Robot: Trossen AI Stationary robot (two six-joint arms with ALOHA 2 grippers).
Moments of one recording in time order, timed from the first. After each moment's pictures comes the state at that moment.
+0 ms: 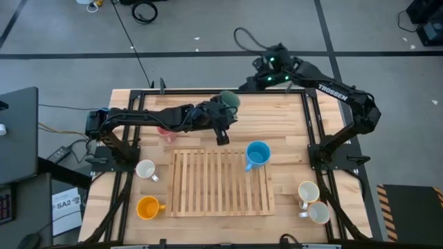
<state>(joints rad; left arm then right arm) 0.08 1.66 1.39 -0.19 -0.27 0.24 -0.65 1.47 1.44 -0.58 -0.49 0.57</state>
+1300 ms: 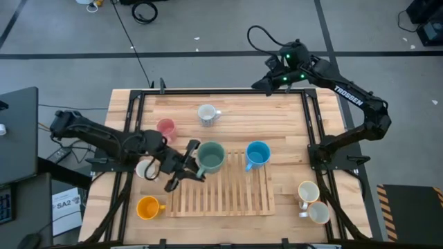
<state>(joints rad) -0.24 1.20 0.81 0.50 0.31 0.43 -0.71 1.34 1.44 -0.73 -0.49 0.29</state>
